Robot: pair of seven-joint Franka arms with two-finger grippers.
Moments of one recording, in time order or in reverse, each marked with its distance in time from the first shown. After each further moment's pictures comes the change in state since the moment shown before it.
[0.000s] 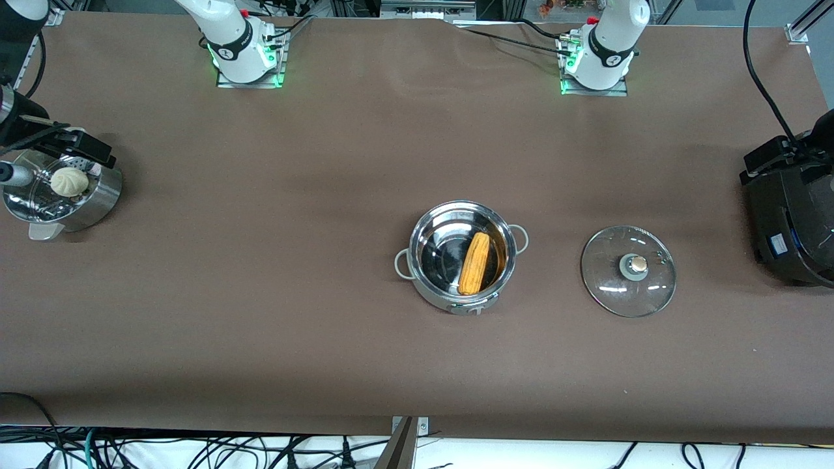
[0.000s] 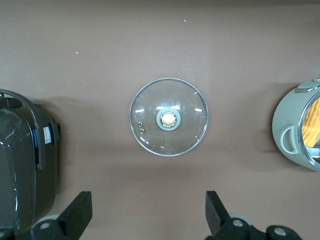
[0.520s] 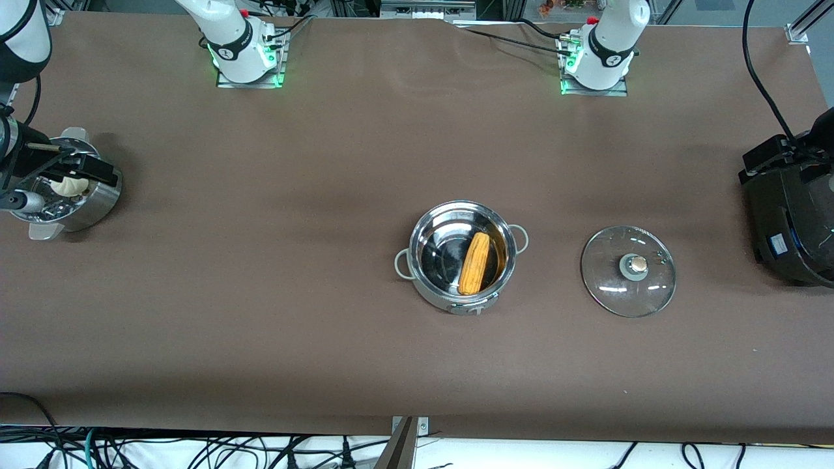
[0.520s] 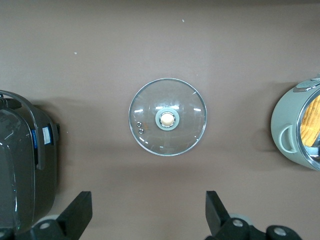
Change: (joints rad) left arm -0.005 0.000 0.000 0.004 0.000 -0.003 0.000; right arm -0.021 0.105 0.000 0.082 0.000 0.010 -0.111
